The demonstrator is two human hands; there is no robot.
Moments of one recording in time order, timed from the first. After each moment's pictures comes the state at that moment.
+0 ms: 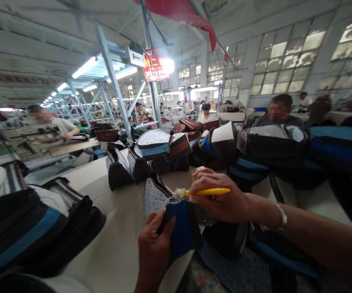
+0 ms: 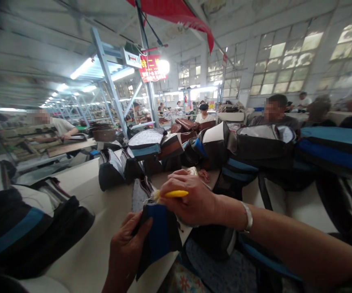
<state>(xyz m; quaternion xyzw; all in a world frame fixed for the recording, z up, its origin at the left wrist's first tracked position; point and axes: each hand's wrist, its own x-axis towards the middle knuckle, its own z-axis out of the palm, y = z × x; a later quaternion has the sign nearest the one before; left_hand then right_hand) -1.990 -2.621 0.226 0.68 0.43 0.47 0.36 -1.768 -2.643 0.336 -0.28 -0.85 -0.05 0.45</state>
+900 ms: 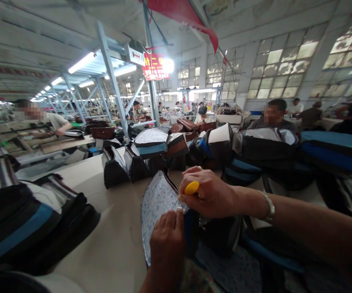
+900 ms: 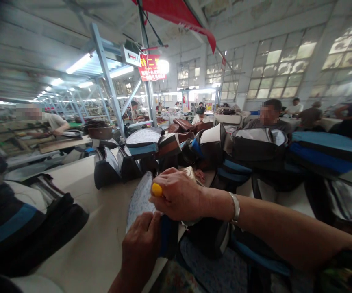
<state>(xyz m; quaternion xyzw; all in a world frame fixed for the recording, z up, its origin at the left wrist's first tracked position) -1.962 -2.636 0.210 0.83 0.36 0.35 -0.24 -1.782 -2.640 0.355 -0.35 -0.88 -0.07 0.32</state>
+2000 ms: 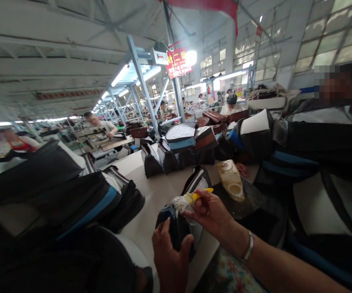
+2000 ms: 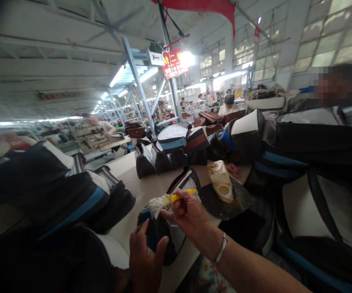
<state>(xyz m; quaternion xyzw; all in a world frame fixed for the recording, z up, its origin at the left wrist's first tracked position) -2.063 -2.667 0.157 0.67 0.56 0.48 -0.01 -1.898 -2.628 0.235 -0.20 -0.06 0.76 0.62</state>
